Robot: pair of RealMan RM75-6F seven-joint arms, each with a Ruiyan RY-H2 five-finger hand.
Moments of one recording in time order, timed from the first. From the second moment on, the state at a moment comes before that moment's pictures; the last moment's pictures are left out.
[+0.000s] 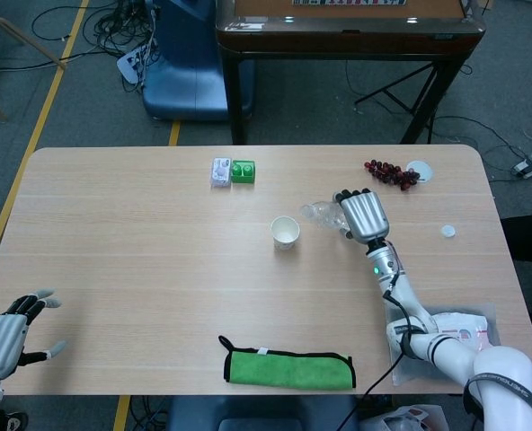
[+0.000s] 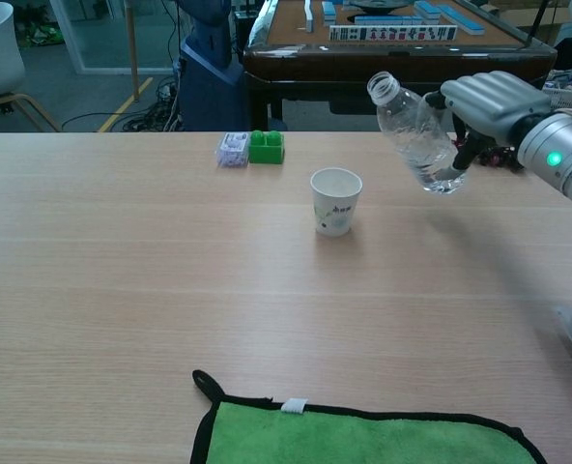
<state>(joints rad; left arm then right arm) -0.09 -1.12 0.01 -1.61 1.51 1.43 -0.02 0.78 -1.78 0.28 -0.81 -1.32 1.00 -0.21</state>
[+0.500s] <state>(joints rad) -0.09 -1.11 0.00 -1.61 1.51 1.44 -0.03 0.83 -1.82 0.29 -0.77 -1.20 0.94 -0.49</state>
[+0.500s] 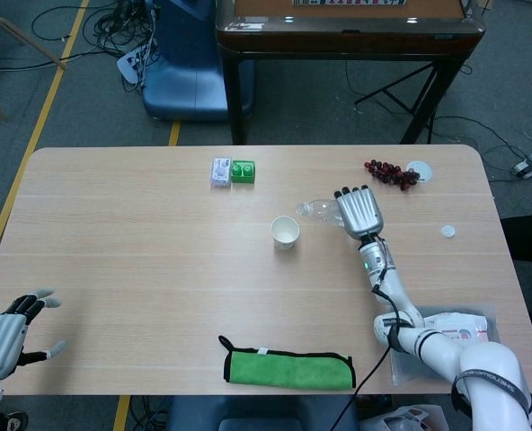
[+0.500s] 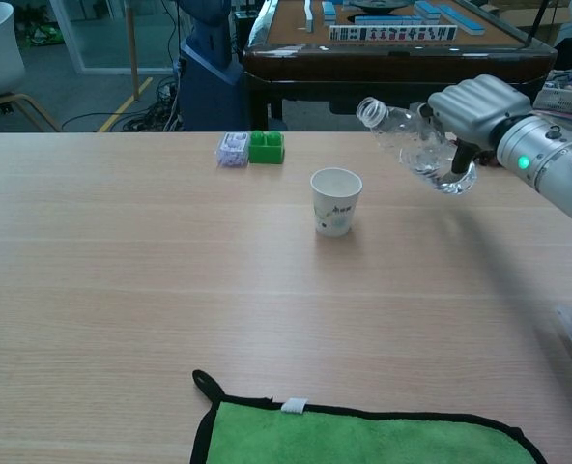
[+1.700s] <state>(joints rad) -0.08 -1.10 0.01 -1.63 1.53 1.46 -0.03 0.91 -1.86 0.30 -0.78 -1.06 0.95 -1.00</state>
